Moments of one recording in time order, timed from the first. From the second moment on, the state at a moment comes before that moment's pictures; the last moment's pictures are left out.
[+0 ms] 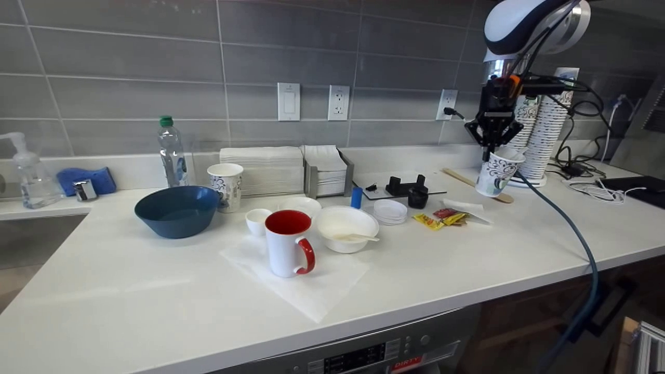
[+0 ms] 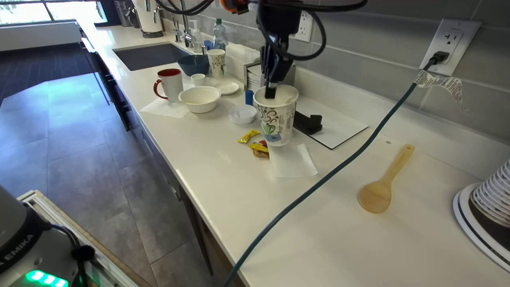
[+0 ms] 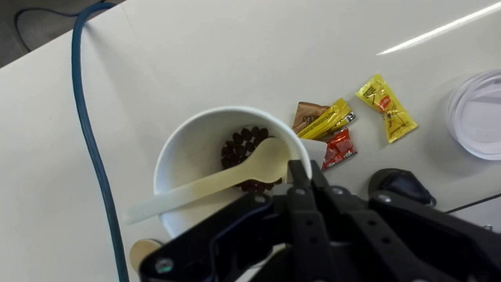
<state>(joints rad) -0.21 0.00 -0.26 -2.11 -0.08 1.99 0.39</state>
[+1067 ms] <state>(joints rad) -0.13 -0.07 -0.13 -2.09 -0.23 2.04 0.38</state>
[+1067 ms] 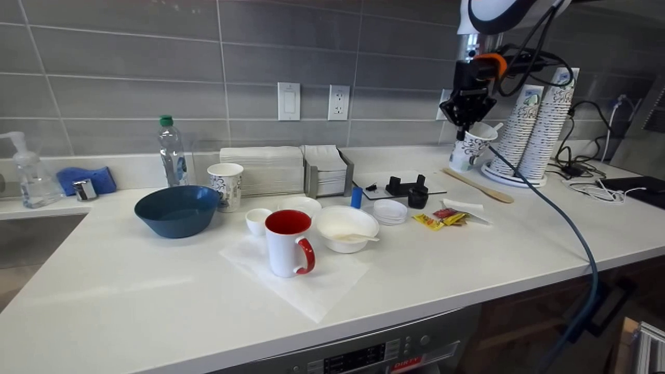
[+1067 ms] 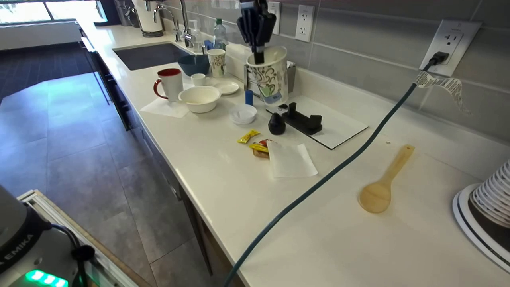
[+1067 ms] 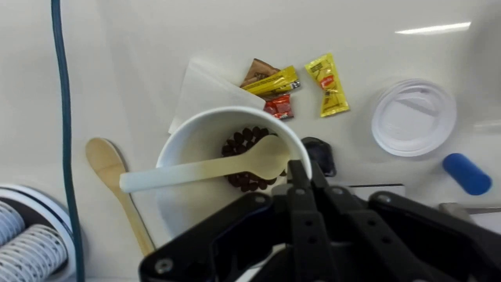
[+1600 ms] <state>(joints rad) -0.02 -0.09 0.01 -2.09 -0.33 2.04 0.25</state>
